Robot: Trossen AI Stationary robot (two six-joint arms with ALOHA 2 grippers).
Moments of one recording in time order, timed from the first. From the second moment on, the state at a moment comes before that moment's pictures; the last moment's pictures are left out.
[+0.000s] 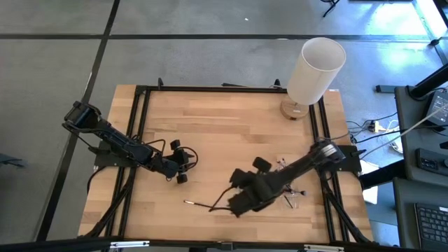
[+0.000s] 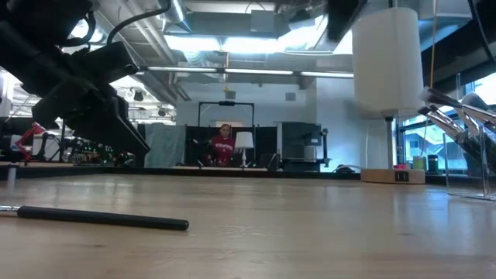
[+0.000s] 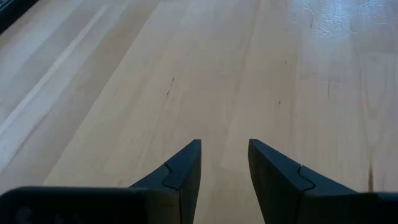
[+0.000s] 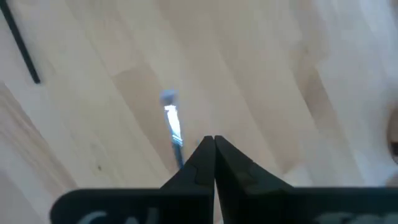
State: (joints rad) left arm -0.42 1.33 0.37 0.15 -0.62 -0.41; right arm 0.50 2.13 2.13 -1.57 0.44 0.98
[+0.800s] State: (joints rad) left arm -0.39 1.33 0.37 0.16 -0.65 -0.41; right arm 0.34 1.99 1.72 -1.24 0.23 0.70
